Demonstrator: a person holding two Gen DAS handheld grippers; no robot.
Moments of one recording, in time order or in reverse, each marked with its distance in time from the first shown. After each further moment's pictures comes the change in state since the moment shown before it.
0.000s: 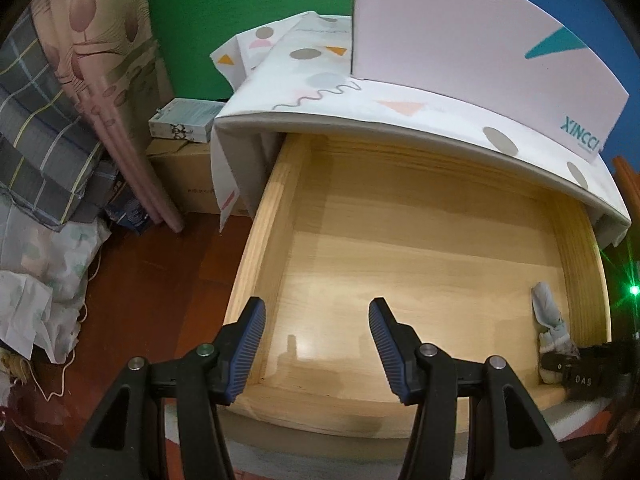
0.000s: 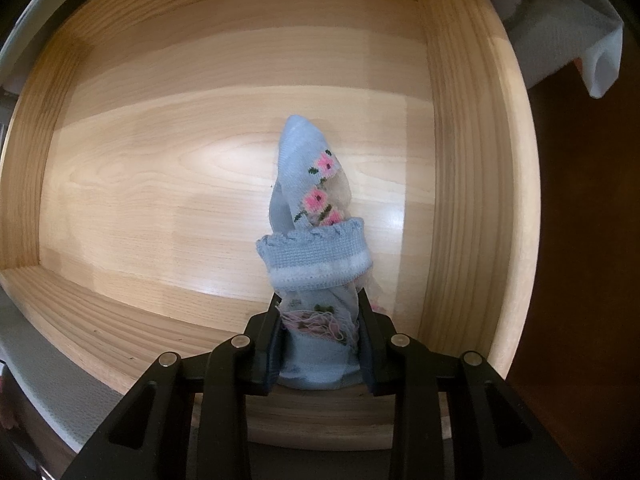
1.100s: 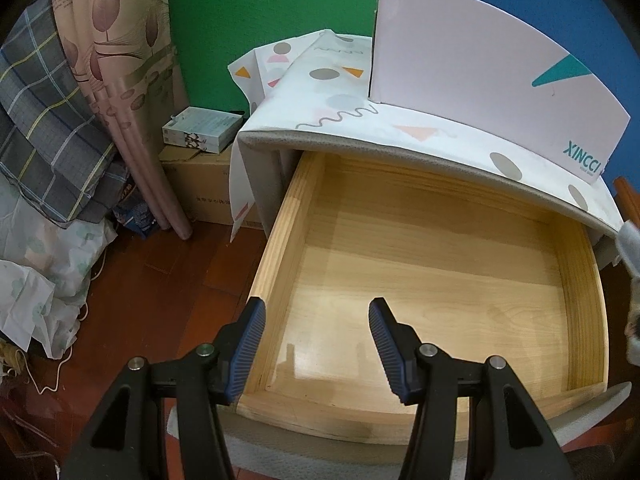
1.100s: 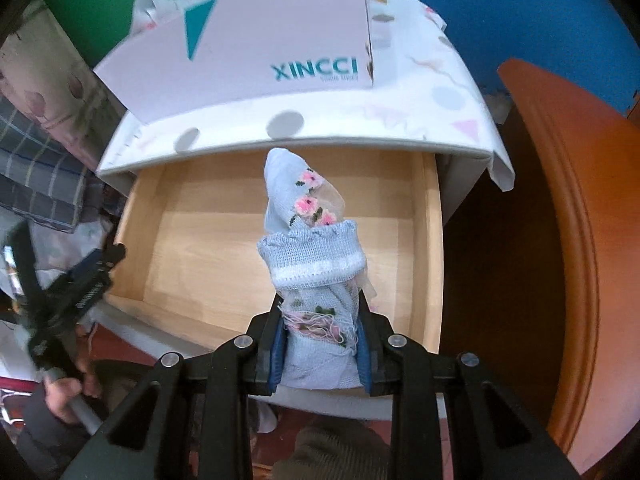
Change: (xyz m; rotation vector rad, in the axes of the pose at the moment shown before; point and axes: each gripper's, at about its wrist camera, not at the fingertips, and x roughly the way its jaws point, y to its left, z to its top) left arm -0.010 0.007 -0.001 -0.040 -0.070 0.009; right arm -0.184 -0.056 -0.053 0.014 -0.367 0.183
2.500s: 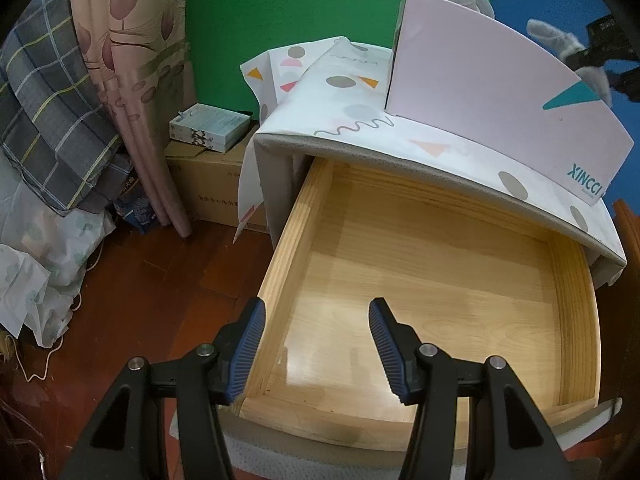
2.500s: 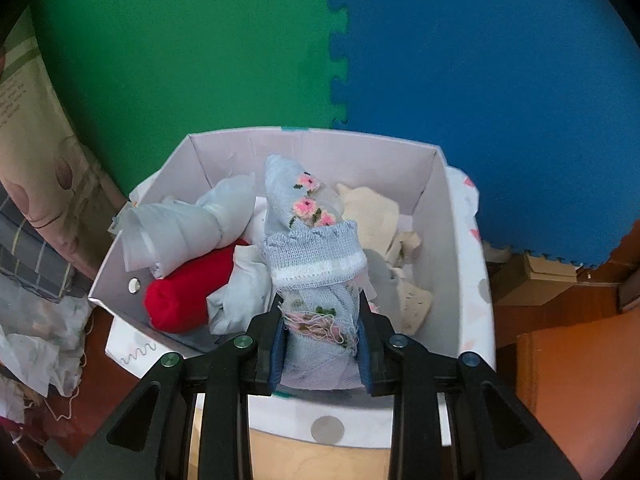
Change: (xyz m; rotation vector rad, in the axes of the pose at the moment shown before) left arm -0.003 0.011 0.003 -0.066 -0.022 -0.016; right arm 0.008 0.071 0.224 -0.101 -0.202 -0.099
